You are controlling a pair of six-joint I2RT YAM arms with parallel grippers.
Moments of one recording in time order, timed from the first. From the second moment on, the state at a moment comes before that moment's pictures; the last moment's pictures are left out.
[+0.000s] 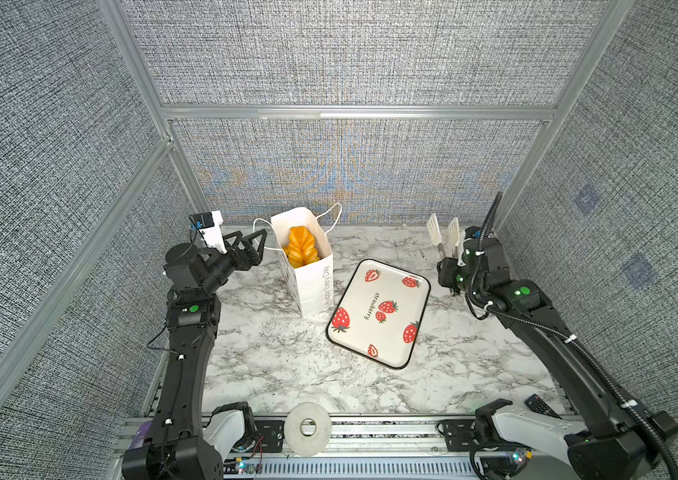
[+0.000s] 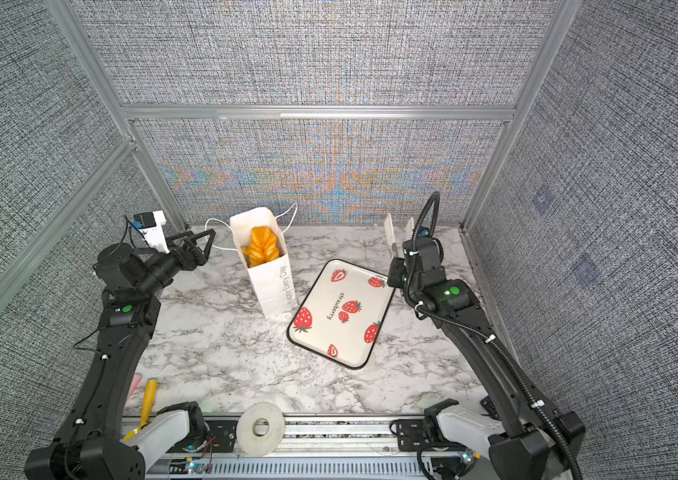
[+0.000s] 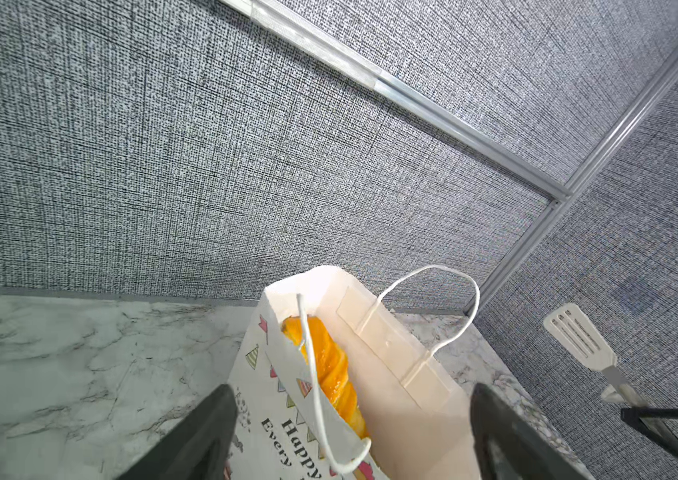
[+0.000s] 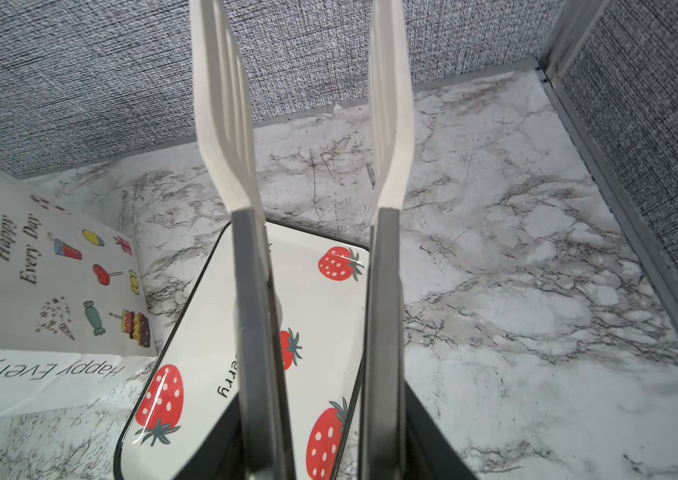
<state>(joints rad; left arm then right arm) 0.13 1.05 0.95 0.04 0.60 -0.39 0.33 1.16 1.19 -0.69 0.22 0.42</state>
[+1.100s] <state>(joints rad) 0.13 0.89 0.55 -0.06 0.05 -0.50 0.07 1.56 1.08 -0.55 0.14 0.45</state>
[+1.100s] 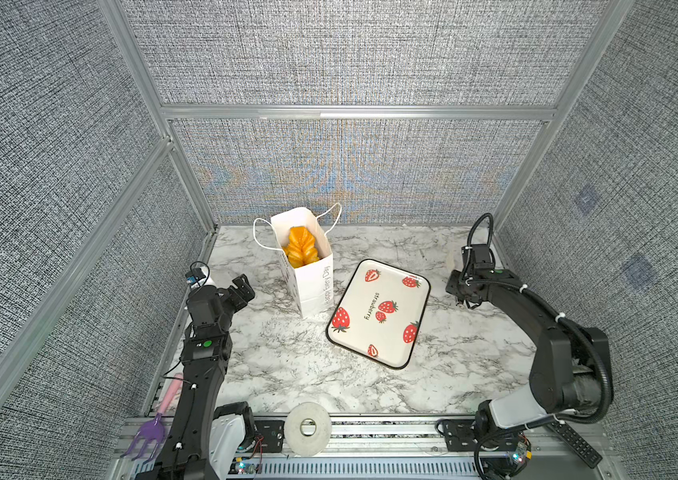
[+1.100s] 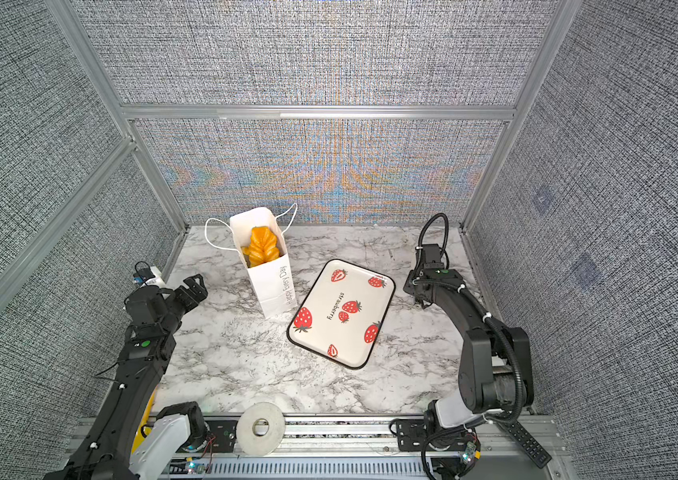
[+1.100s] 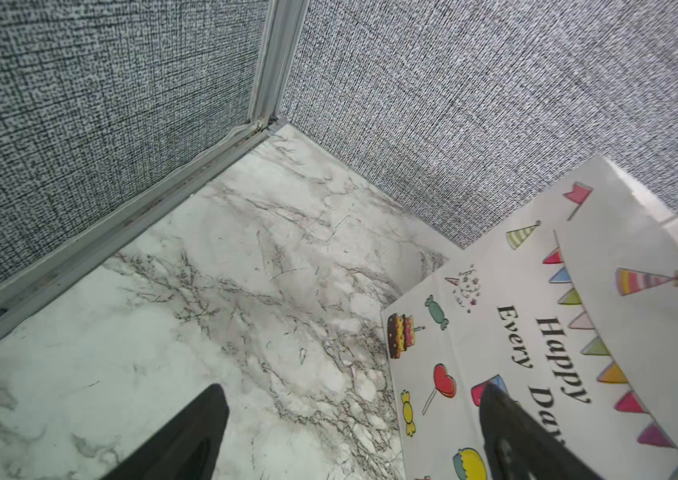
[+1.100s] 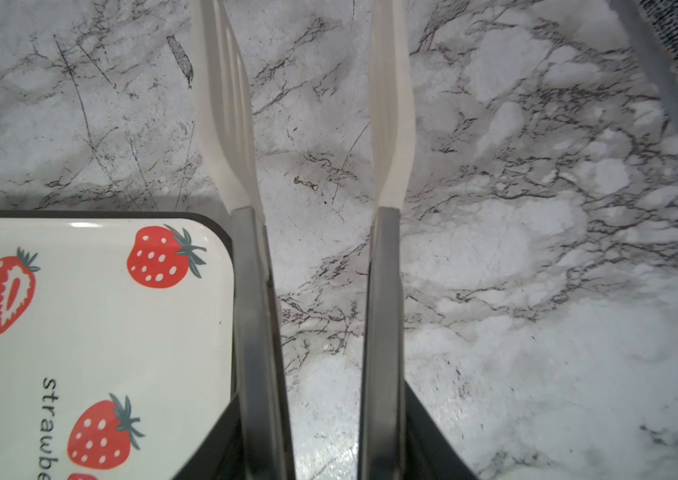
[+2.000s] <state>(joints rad) 0.13 0.86 0.35 0.24 0.09 -0.48 0.03 1.90 1.23 -0.53 0.12 0.42</state>
